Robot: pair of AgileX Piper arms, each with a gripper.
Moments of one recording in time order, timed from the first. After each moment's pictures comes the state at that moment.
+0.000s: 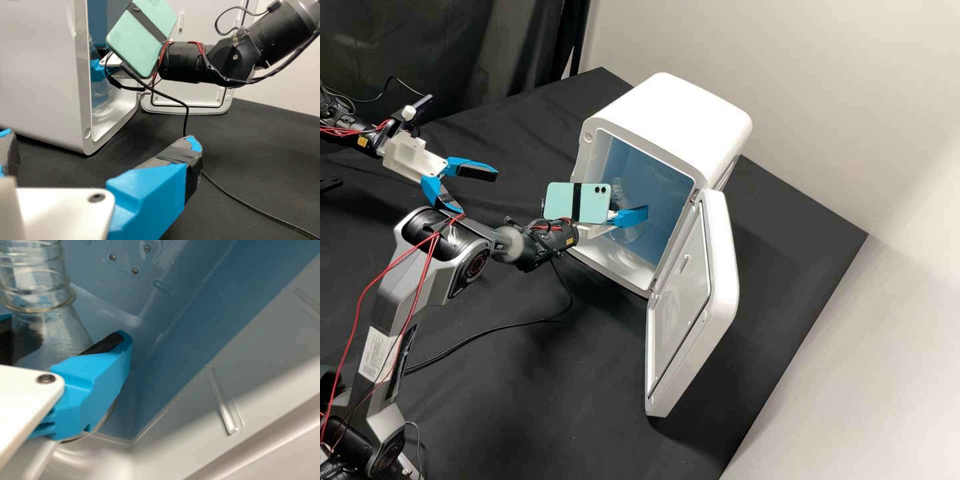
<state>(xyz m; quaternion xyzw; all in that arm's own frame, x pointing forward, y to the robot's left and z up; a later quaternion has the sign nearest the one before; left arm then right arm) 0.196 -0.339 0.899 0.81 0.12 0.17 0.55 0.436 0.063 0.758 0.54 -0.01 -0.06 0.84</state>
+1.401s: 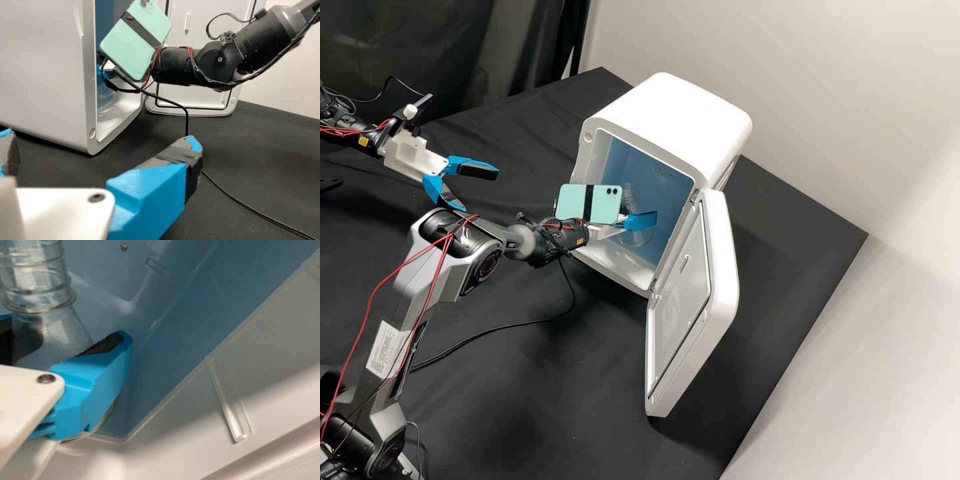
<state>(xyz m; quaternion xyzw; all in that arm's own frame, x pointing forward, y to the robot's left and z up) 0.196 -0.338 0.900 0.80 0.12 0.18 0.55 0.460 0.050 0.755 0.54 -0.03 -0.08 0.84</state>
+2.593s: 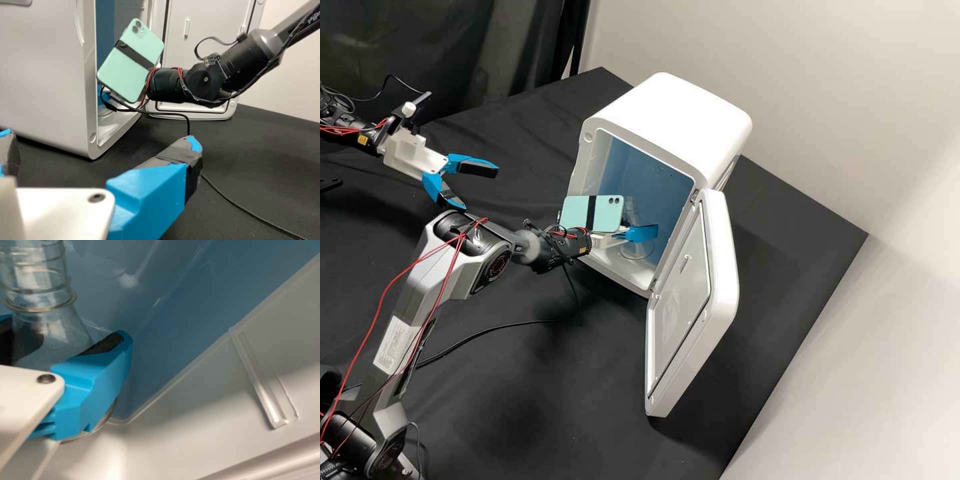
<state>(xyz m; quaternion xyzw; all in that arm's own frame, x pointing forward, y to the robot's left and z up) 0.195 -0.341 0.902 0.81 0.12 0.18 0.55 0.470 0.027 0.739 0.51 -0.04 -0.11 0.85</state>
